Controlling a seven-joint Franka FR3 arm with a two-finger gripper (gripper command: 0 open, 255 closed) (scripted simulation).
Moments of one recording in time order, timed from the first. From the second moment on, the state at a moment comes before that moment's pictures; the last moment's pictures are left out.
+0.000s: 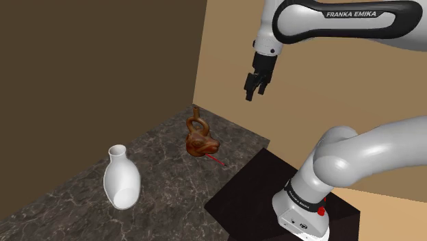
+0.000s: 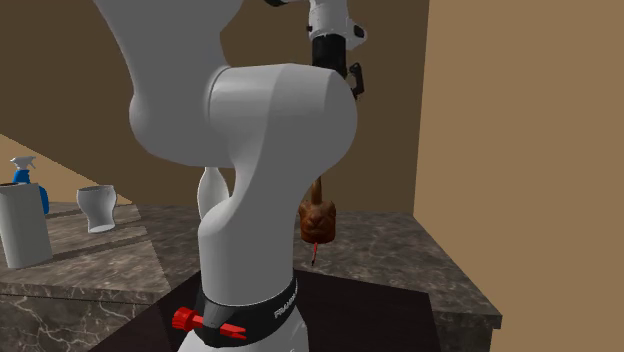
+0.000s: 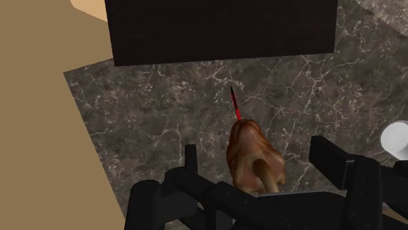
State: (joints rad) arm 0.02 -0.69 -0.05 -2.47 -0.07 1.70 0.02
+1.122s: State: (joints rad) arm 0.12 -0.13 0.00 -2.39 -0.04 2.26 -0.05
